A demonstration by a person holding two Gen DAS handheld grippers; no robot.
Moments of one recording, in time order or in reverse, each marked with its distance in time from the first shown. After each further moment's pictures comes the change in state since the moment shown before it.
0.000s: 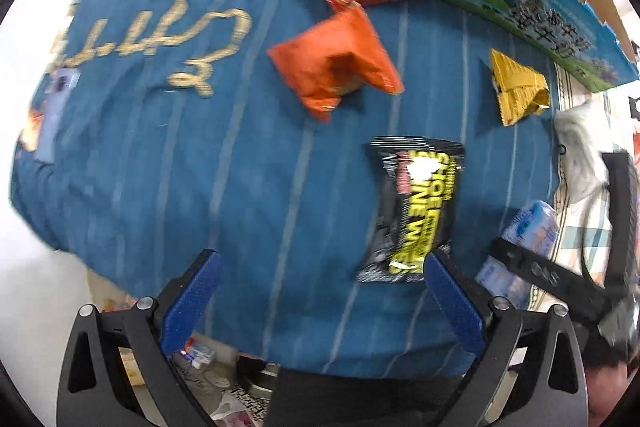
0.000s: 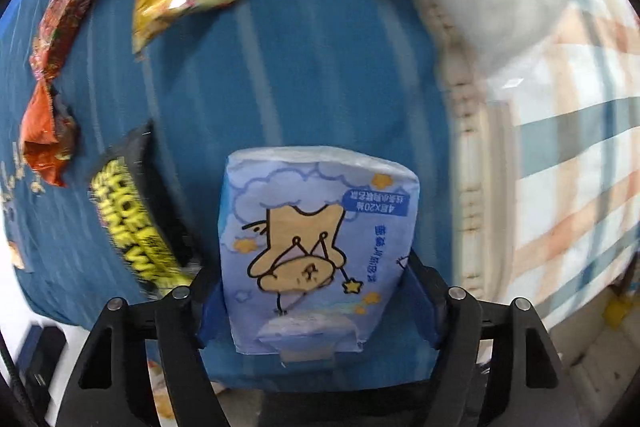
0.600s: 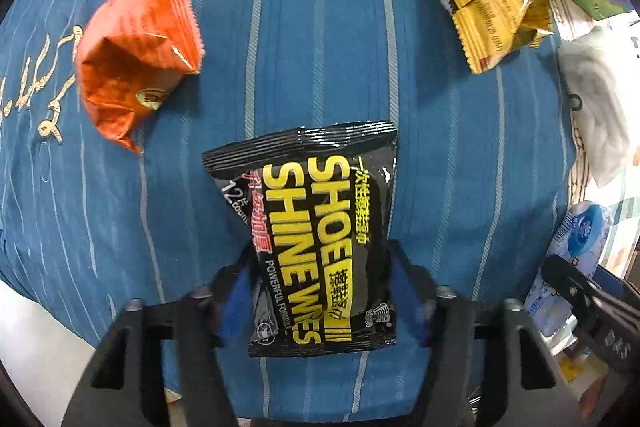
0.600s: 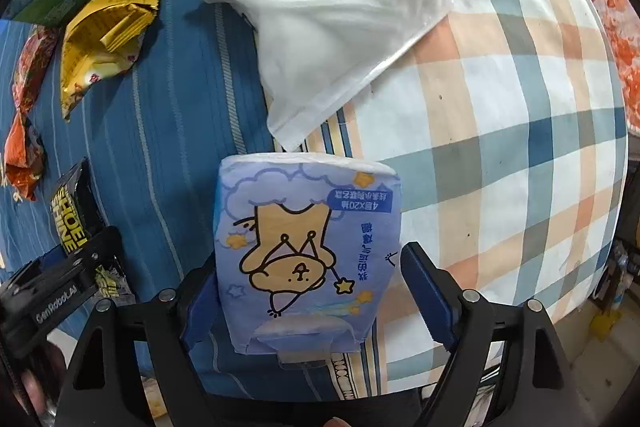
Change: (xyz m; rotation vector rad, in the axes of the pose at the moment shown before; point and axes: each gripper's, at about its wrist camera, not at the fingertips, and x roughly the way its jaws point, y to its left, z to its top) left arm 0.082 -0.105 0.021 0.188 0.125 -0.032; right arm 0.056 -0.065 -0.033 0.000 -0.063 -0.041
